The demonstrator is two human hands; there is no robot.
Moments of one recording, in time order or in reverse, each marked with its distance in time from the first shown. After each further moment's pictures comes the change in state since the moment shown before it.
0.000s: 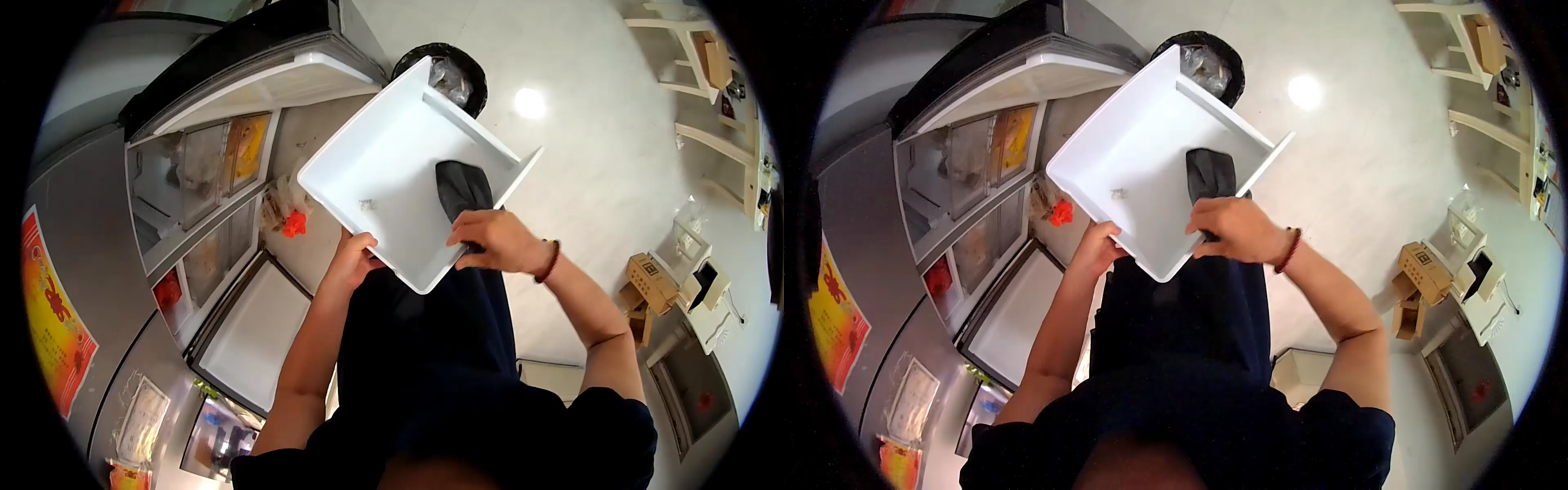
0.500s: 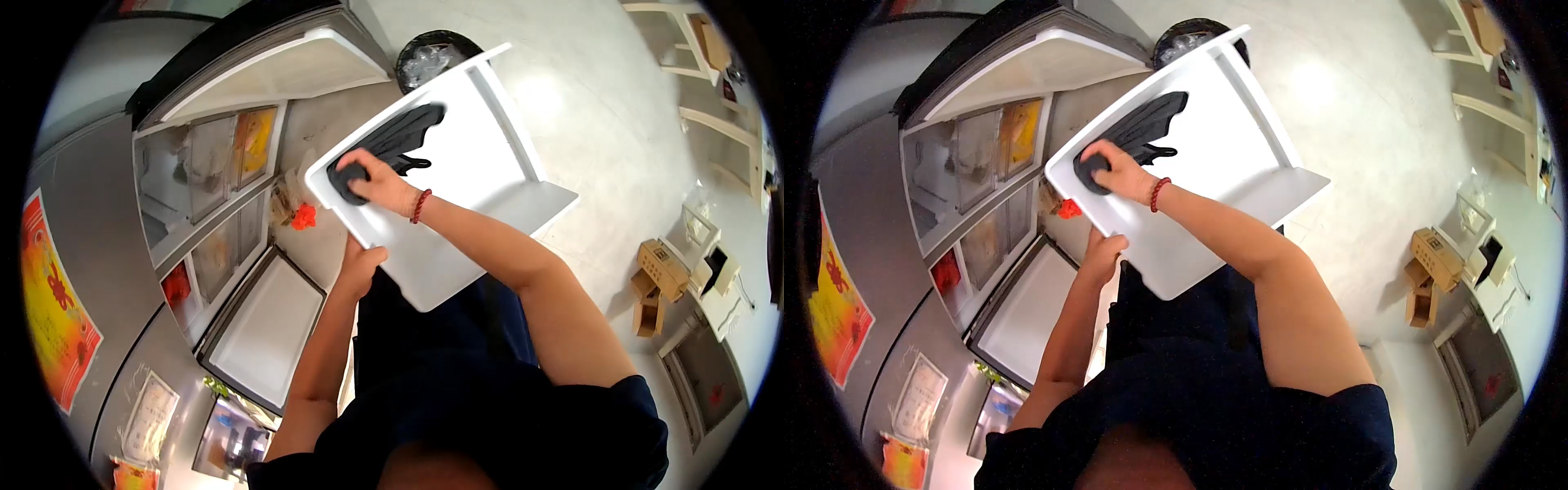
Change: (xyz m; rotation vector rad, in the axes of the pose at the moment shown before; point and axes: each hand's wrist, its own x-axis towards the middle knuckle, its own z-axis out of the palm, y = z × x) left_hand -0.029 -0.041 -0.034 0.231 0.006 0.227; right_hand 0.175 0.014 0.135 0.848 0.337 -0.004
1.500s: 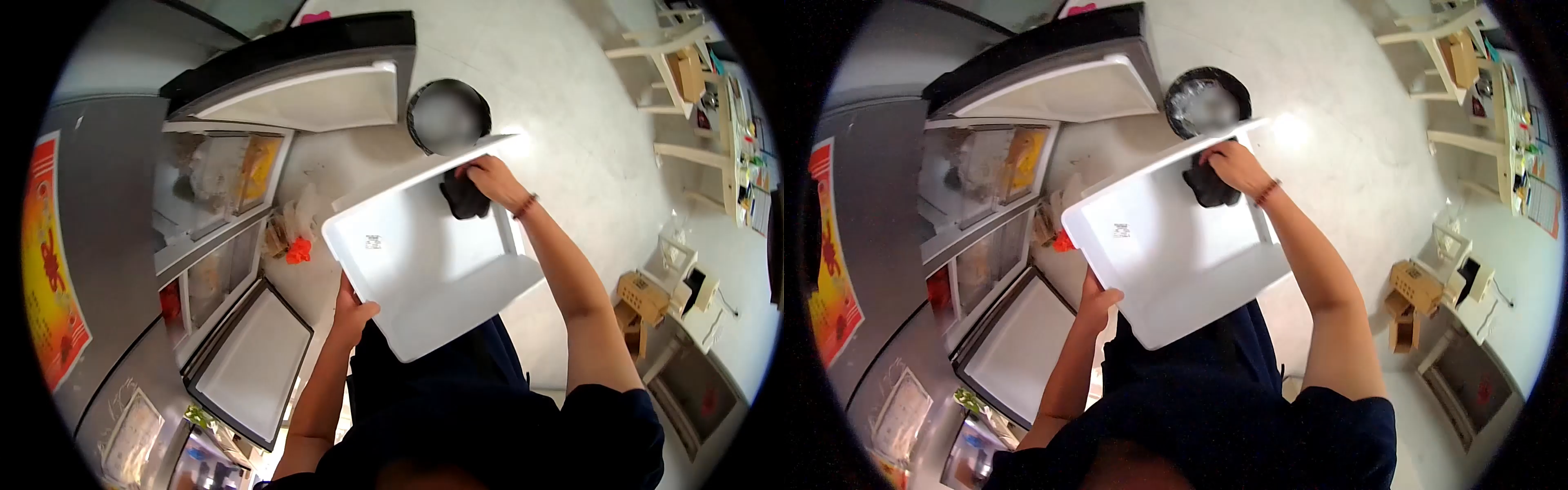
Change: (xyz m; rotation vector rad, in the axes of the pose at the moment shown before) left_hand -0.057 0.022 -0.040 -0.073 -0.008 0.142; right_hand -0.032 -0.082 -0.127 -0.786 0.181 0.304
